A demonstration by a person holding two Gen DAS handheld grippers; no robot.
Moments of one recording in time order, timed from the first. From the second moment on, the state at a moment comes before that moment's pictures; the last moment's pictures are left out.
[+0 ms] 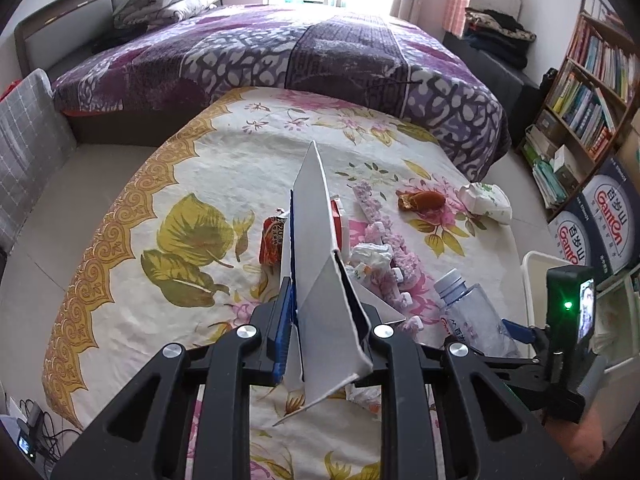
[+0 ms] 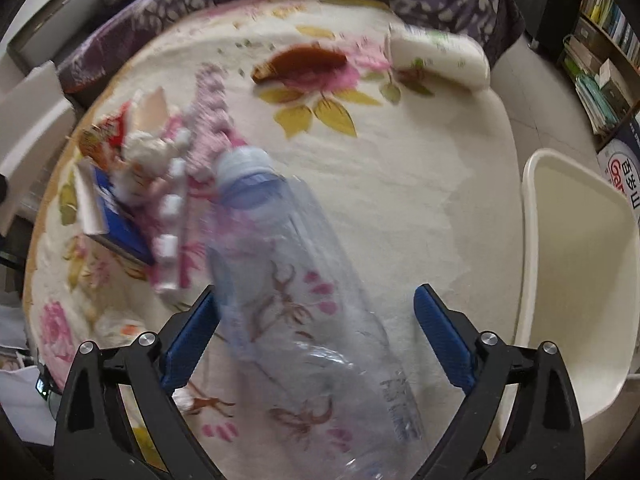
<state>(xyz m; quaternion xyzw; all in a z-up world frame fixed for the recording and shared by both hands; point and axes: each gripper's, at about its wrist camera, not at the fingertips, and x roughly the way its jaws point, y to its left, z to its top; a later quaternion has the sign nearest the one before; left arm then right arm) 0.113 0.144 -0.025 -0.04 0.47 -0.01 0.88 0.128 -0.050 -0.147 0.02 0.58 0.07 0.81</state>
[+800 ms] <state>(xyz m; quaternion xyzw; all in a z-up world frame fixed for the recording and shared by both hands) 0.100 0.113 0.003 -0.03 0.38 0.02 0.93 0.092 -0.074 -0.037 0.09 0.38 0.05 0.92</state>
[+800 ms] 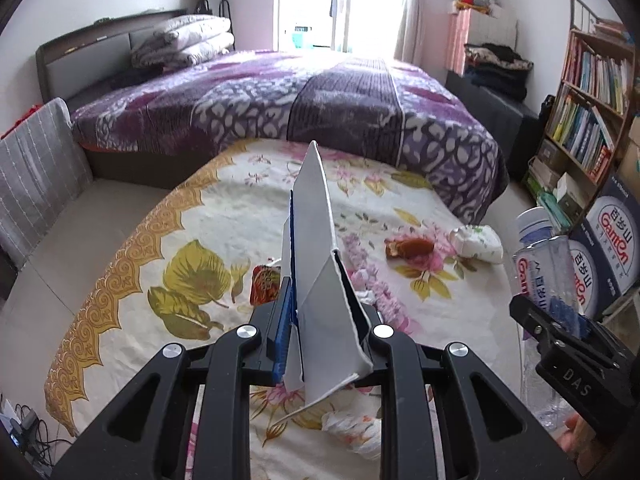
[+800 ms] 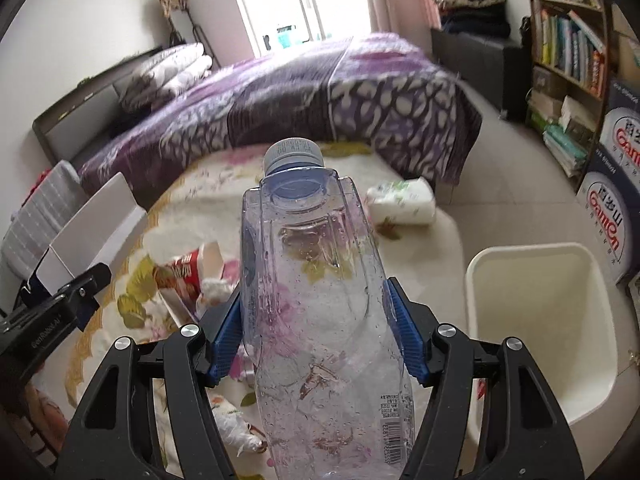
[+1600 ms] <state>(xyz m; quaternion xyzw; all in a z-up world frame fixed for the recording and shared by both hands) 0.093 0.024 0.007 -0.01 0.34 -0.02 0.94 0.063 -0.128 -0.017 0.07 0.32 -0.04 0.94</state>
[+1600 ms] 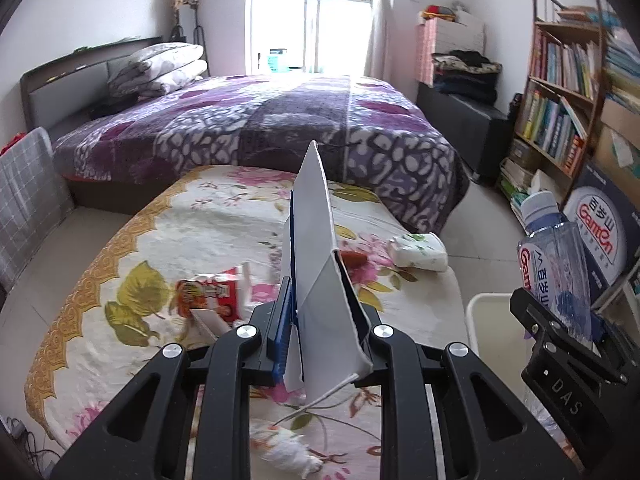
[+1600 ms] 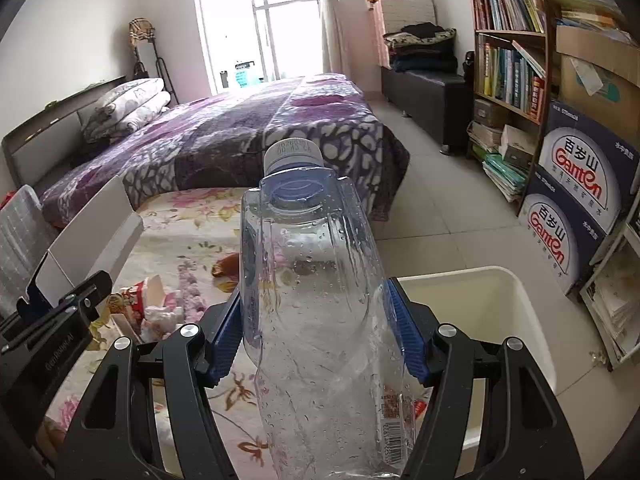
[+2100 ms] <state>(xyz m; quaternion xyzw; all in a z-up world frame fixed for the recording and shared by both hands) 0.091 -0.036 -0.003 0.02 0.35 -0.07 0.94 0.052 -0.189 -0.024 0.10 0.35 -0.10 0.93</state>
